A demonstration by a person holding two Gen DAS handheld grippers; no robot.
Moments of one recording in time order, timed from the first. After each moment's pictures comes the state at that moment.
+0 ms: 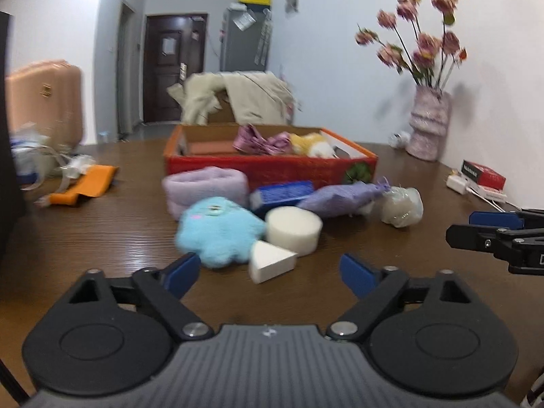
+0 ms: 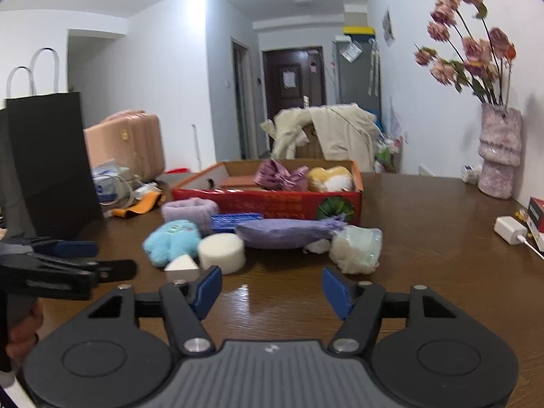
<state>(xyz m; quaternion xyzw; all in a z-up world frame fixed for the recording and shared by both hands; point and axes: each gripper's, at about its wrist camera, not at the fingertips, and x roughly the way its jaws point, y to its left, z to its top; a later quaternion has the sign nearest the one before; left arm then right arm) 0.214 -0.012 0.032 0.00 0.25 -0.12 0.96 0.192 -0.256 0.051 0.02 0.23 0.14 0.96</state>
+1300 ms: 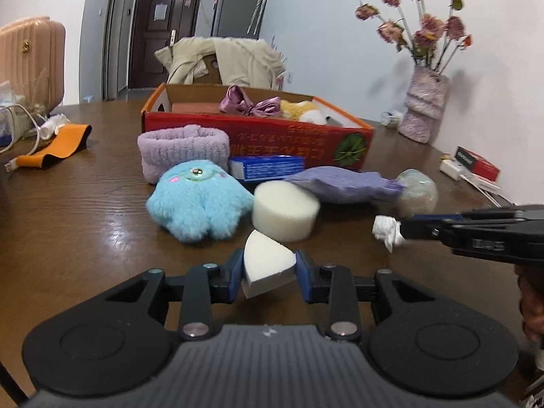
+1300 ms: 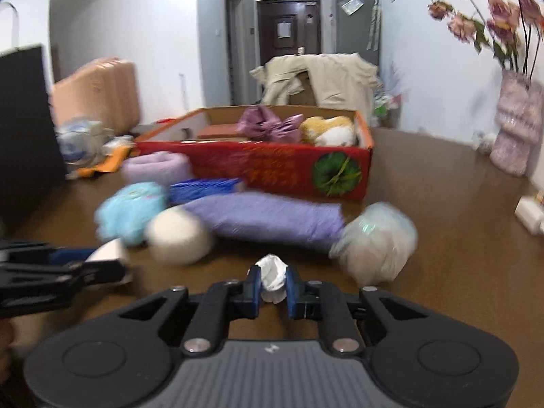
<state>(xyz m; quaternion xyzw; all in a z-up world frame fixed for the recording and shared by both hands) 0.222 -0.013 0.012 -0.03 0.30 -0.14 0.94 0.237 -0.245 0.032 0.03 0.32 0.17 0.93</state>
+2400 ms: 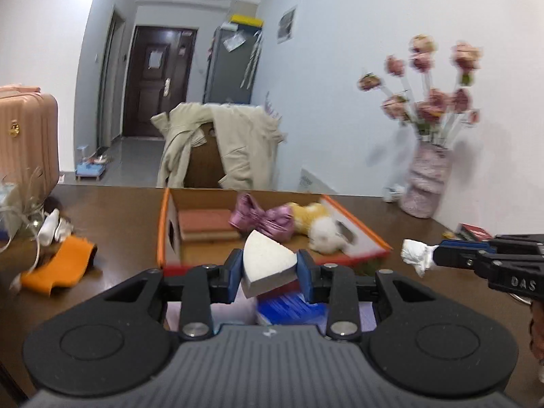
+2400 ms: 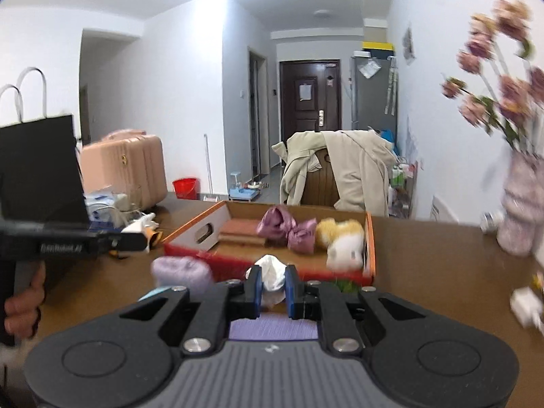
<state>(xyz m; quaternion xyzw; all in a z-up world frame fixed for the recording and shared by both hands) 0.327 0.024 0.107 -0.04 0.22 -0.15 0.96 0.310 -0.236 0.121 -0.04 0.21 0.17 0.96</state>
